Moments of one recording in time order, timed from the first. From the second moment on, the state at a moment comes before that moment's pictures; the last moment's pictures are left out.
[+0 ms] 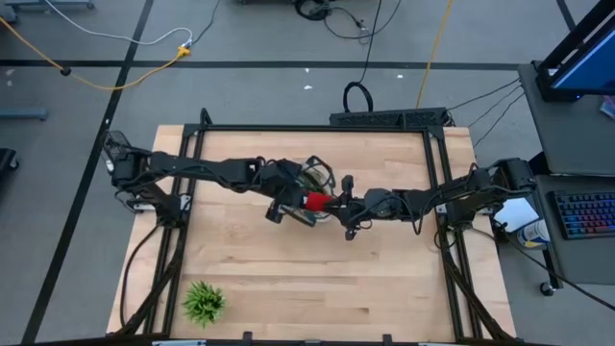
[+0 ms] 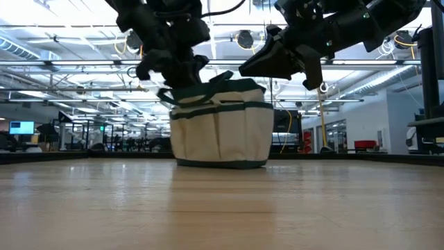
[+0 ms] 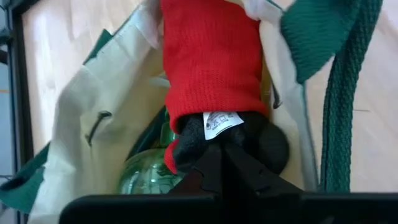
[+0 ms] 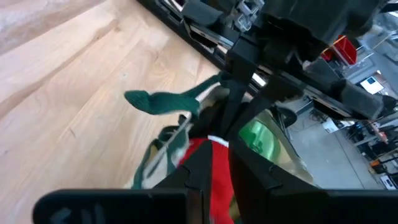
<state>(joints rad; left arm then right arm) 0.12 1.59 1.09 -0.38 0.04 0.60 0.09 1.45 0.65 0.51 0.23 -0.64</state>
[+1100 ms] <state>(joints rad) 0.09 1.37 1.09 -0.40 0.07 0.58 -0.06 1.45 0.65 0.56 0.58 -0.30</state>
